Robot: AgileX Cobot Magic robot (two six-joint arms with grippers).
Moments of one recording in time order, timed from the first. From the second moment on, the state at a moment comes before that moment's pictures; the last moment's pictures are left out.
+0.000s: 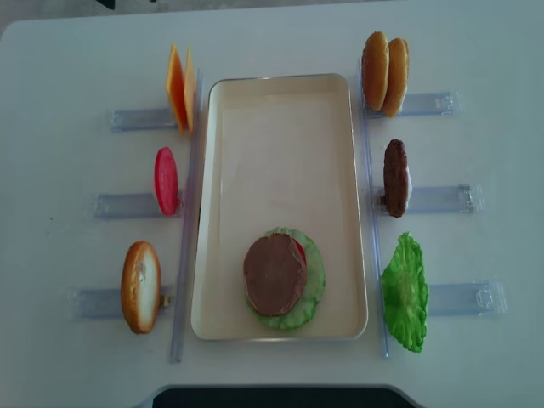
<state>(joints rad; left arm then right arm) -0.15 1.90 -1.91 -0.02 1.24 -0.16 0.11 -0.01 -0.51 0.05 1.13 0.05</state>
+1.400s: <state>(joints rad) -0.37 1.95 -1.91 -0.08 1.24 -0.28 0.11 -0.01 -0.51 0.05 1.13 0.05</state>
